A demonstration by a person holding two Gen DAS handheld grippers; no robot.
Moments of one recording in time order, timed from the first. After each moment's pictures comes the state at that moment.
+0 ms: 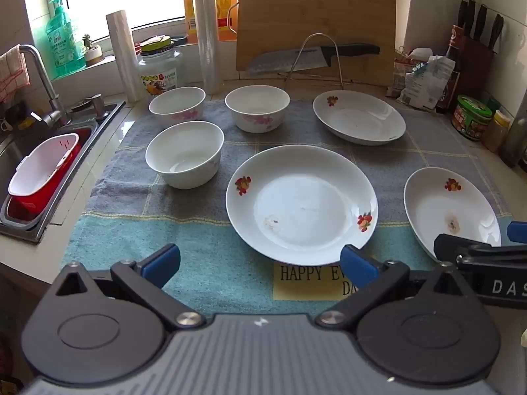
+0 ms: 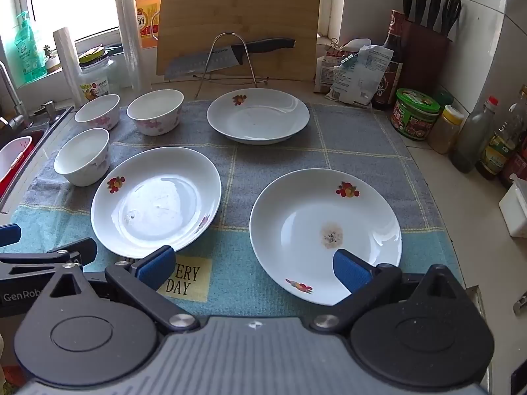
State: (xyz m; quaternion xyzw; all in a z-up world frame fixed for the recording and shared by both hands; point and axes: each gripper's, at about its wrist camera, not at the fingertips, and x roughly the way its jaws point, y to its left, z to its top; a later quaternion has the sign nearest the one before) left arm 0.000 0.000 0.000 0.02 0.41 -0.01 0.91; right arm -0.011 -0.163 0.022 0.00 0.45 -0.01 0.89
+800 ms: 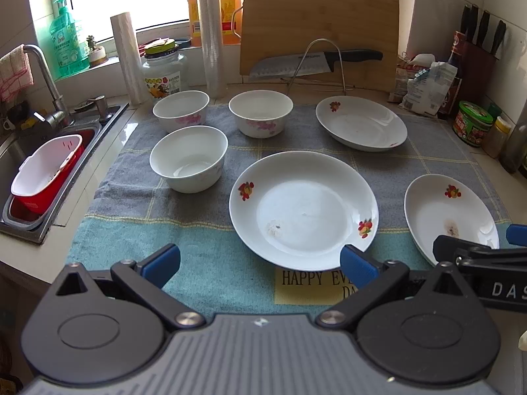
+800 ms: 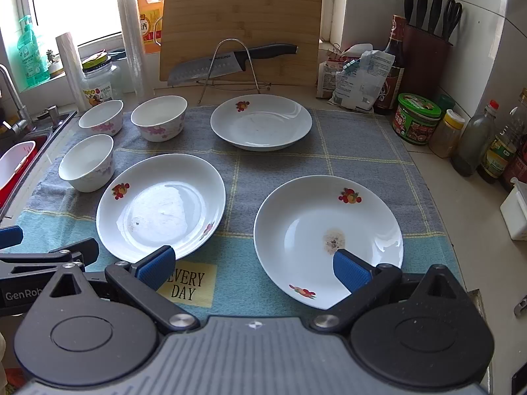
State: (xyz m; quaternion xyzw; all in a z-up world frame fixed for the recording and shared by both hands) left arm 0.000 0.002 0.006 0.02 0.41 -0.01 0.91; right arm -0.012 -0.163 0.026 0.00 0.44 -0.01 0.90
